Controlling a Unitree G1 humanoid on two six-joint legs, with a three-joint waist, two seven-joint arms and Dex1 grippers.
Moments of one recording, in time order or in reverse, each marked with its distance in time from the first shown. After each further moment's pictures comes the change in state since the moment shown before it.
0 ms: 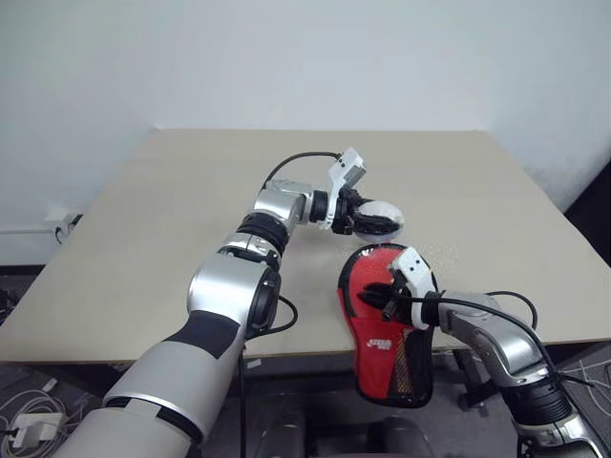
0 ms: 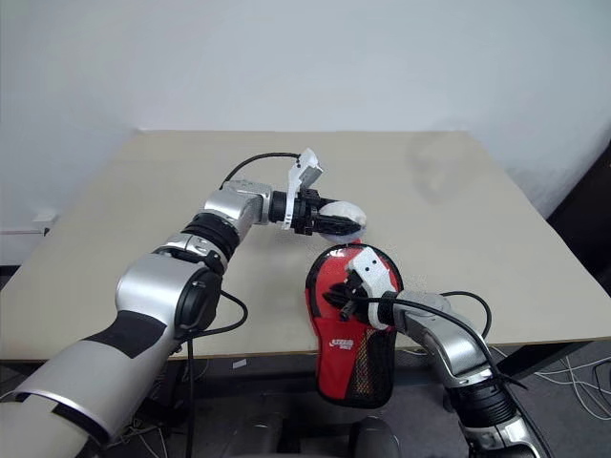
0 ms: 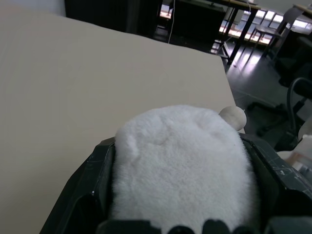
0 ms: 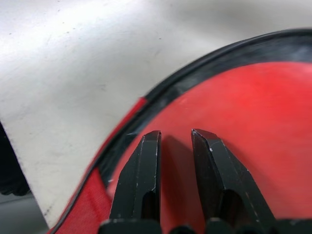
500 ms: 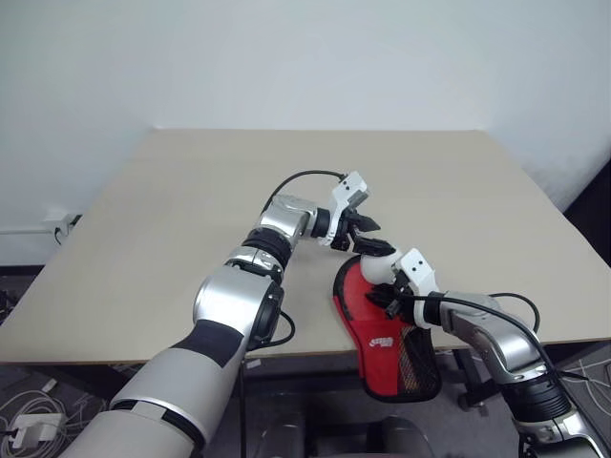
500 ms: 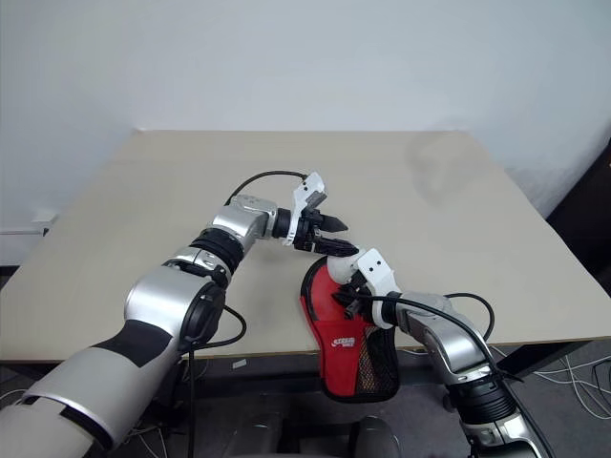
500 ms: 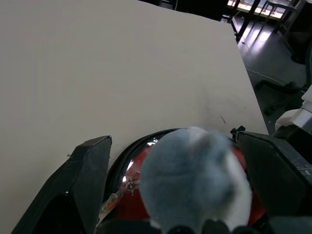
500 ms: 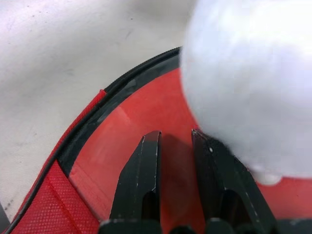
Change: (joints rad) left arm 0.066 -0.007 -0.048 -0.013 0.030 -0.034 0.021; right arm 0.000 -0.005 0.000 0.044 -0.022 -0.002 -0.032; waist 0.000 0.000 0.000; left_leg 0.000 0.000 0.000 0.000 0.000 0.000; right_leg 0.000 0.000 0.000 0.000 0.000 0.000
